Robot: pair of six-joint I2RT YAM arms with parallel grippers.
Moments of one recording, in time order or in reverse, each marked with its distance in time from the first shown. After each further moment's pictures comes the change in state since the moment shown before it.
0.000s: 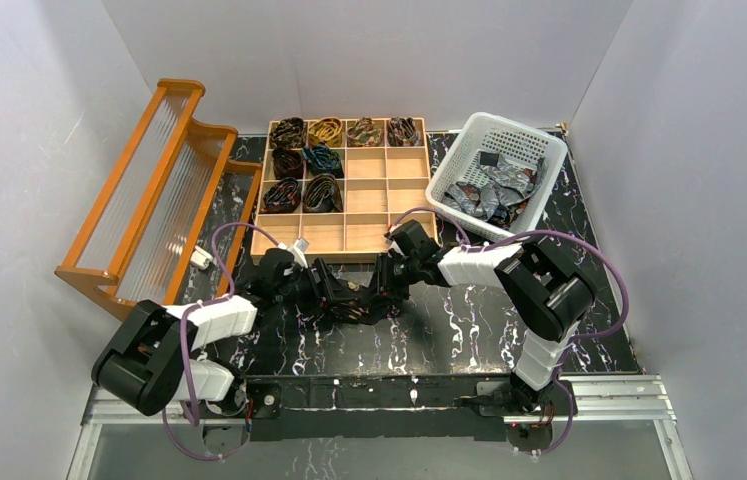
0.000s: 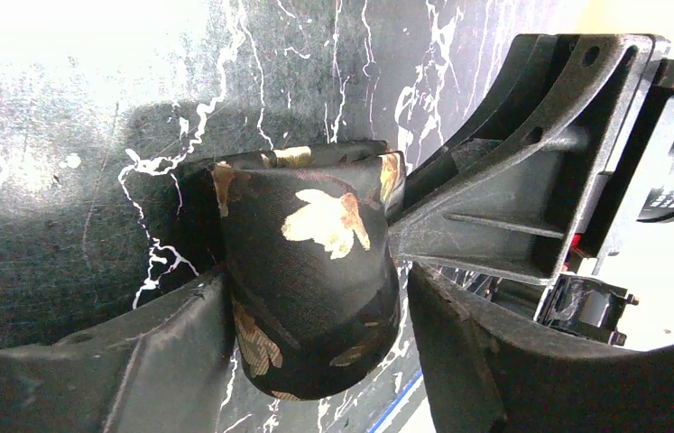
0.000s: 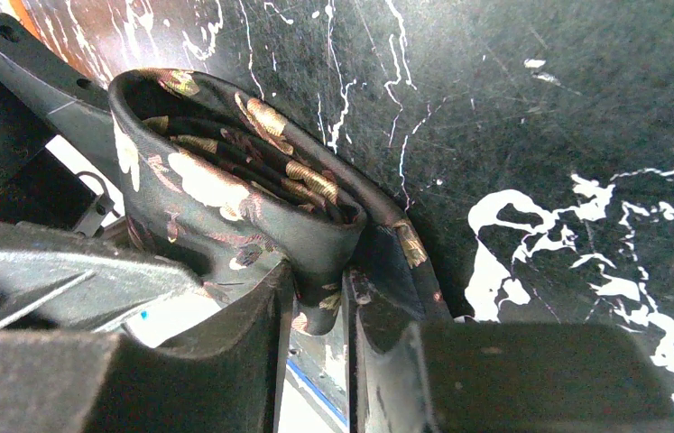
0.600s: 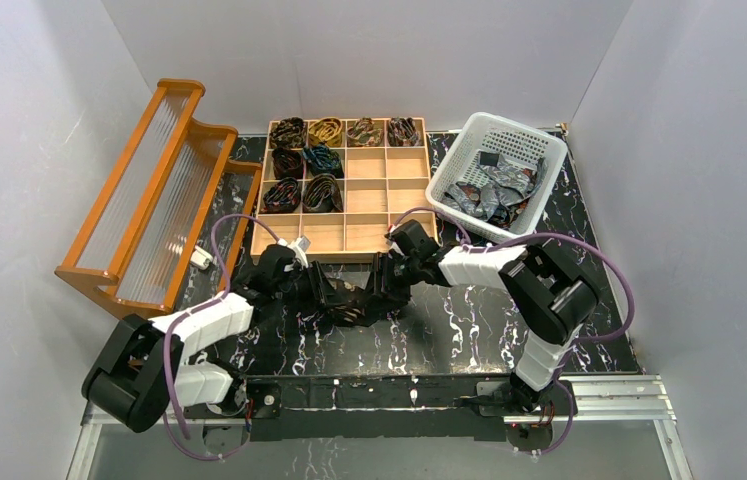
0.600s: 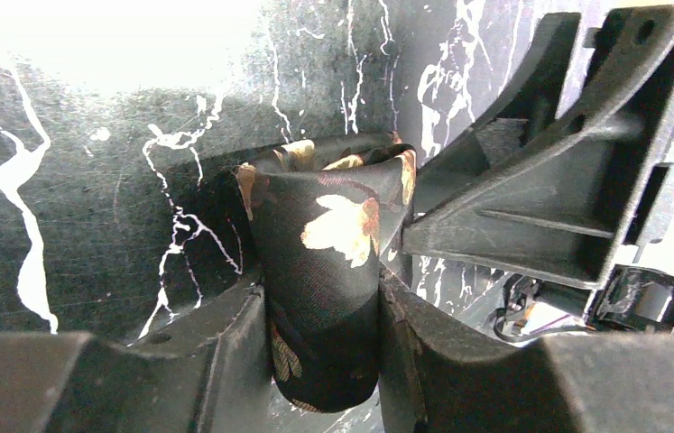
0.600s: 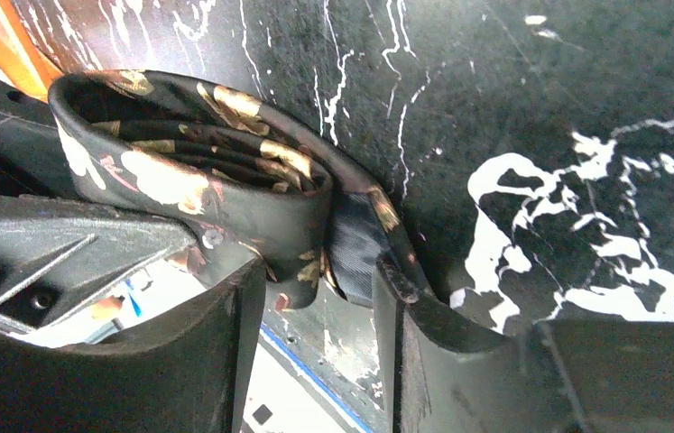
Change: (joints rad) left arm -0.007 -0.081 0.058 -0.209 -0.049 0.113; right arm 0.001 -0.019 0.009 -0.039 -0.003 -0.005
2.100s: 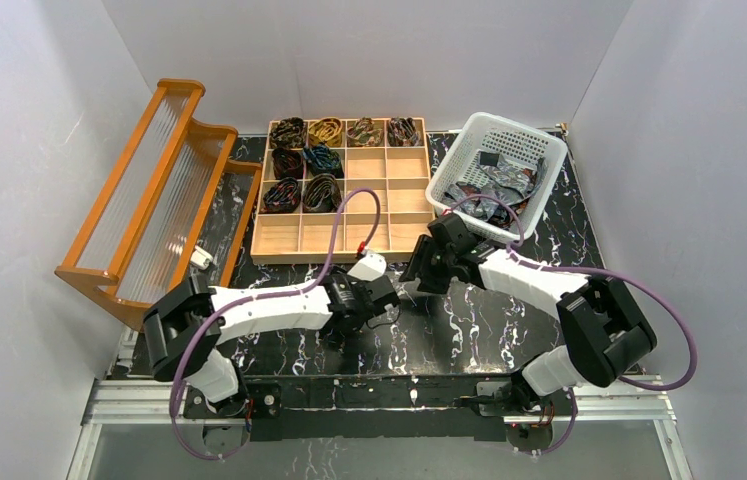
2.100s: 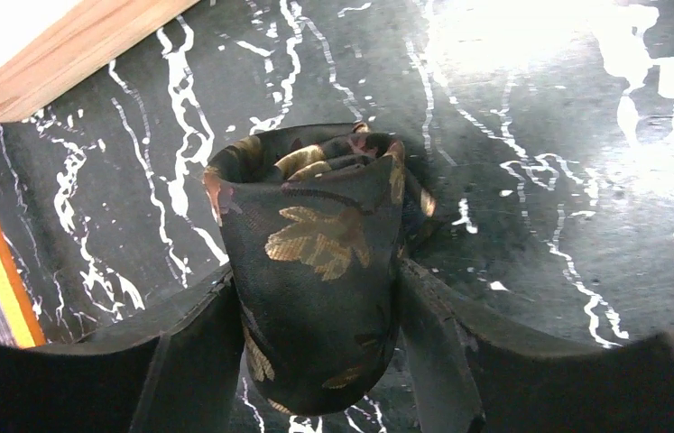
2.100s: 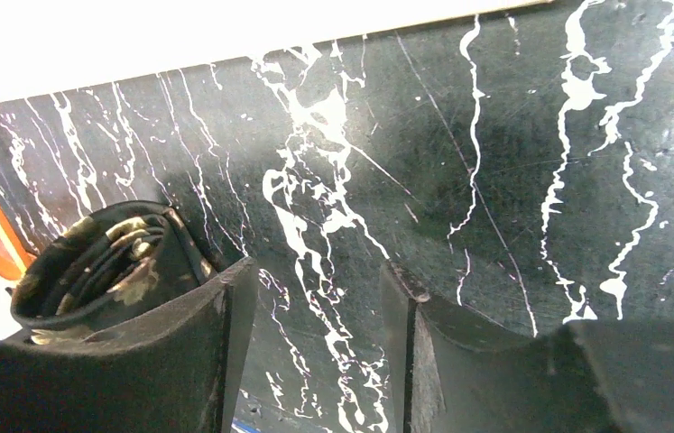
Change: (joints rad) left arm -0.657 0.316 0.565 -0.815 -1.048 0.197; right arm -0.127 -0.306 -0.095 -0.225 0.393 0.039
